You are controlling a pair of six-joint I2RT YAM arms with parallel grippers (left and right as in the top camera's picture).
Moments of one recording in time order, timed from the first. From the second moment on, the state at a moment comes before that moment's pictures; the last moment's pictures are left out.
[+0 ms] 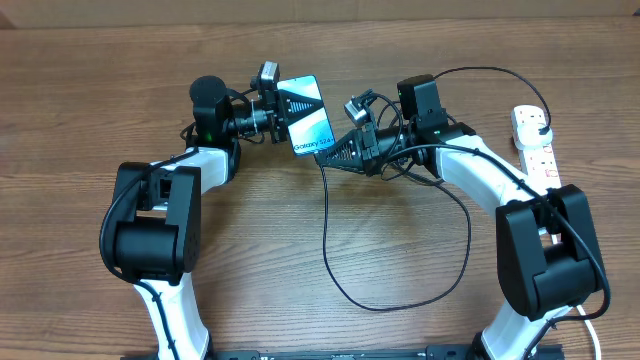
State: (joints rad) left arm -0.13 2.09 1.11 0.94 1.26 -1.63; right arm 0.30 1.89 1.20 -0.17 -1.34 0.62
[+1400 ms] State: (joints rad) left arm -0.13 2.10 1.12 0.94 1.21 -1.64; right arm 0.29 1.89 1.19 -0.08 -1.30 0.70
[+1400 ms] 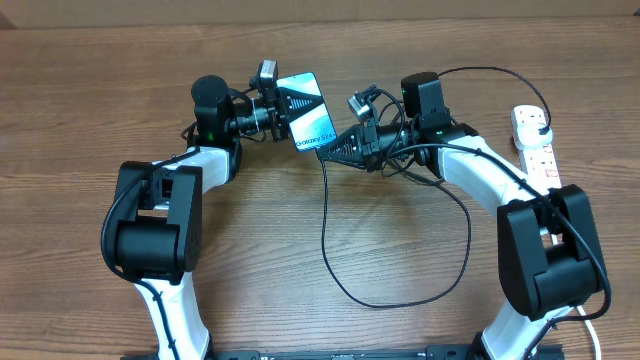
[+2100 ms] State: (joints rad) left arm -0.14 2.10 1.12 0.93 1.26 -1.59; right arm 0.28 1.89 1.20 -0.38 -1.26 0.46
